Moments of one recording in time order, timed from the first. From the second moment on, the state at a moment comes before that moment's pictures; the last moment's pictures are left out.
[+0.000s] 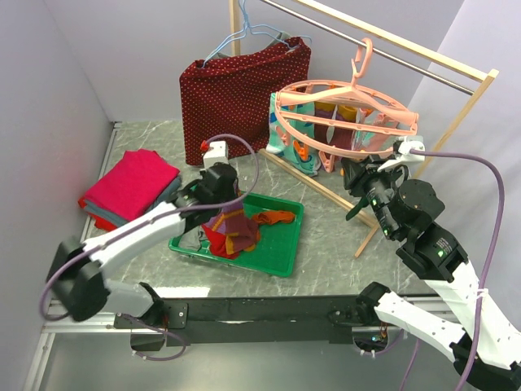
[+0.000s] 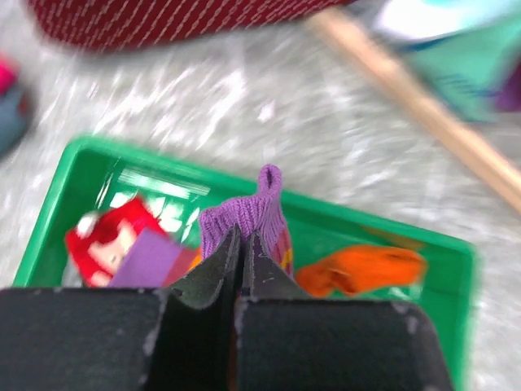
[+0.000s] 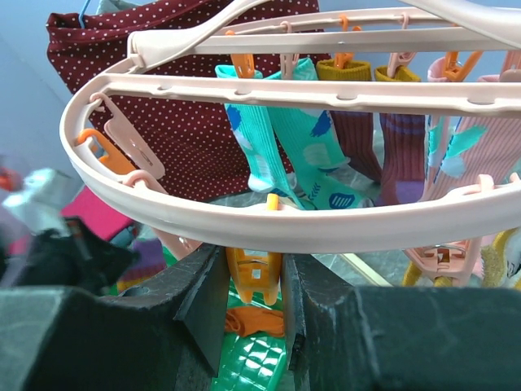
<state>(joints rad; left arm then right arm) -0.75 1.38 1.04 -0.31 -0.56 -0.62 0.68 0.75 1.15 -0.42 0.48 0.27</state>
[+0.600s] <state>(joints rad) -0.83 1.20 1.01 0.12 0.25 -0.26 0.68 0.75 1.15 -0.37 0.33 0.26</state>
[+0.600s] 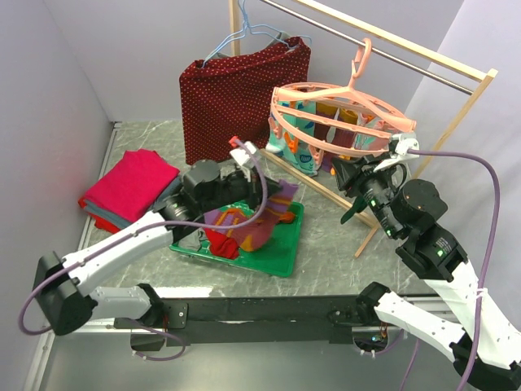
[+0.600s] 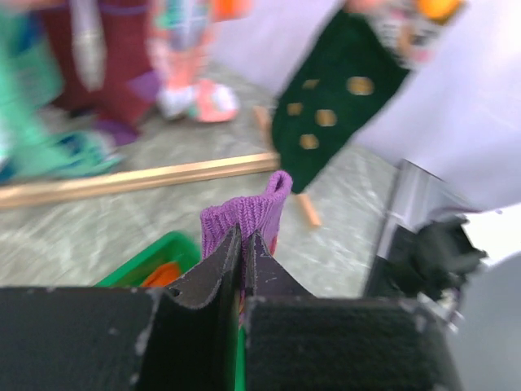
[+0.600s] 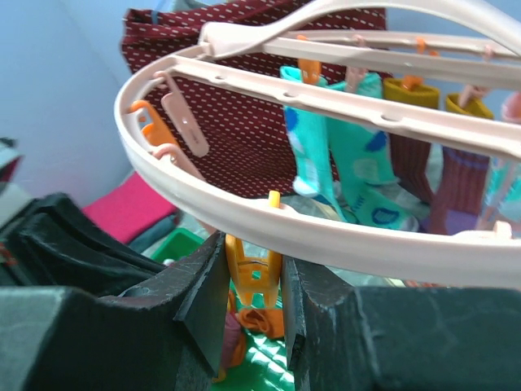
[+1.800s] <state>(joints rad) -0.86 1.50 1.34 0.29 0.58 -0.36 0.65 0.75 1.14 -0.32 0.19 0.26</state>
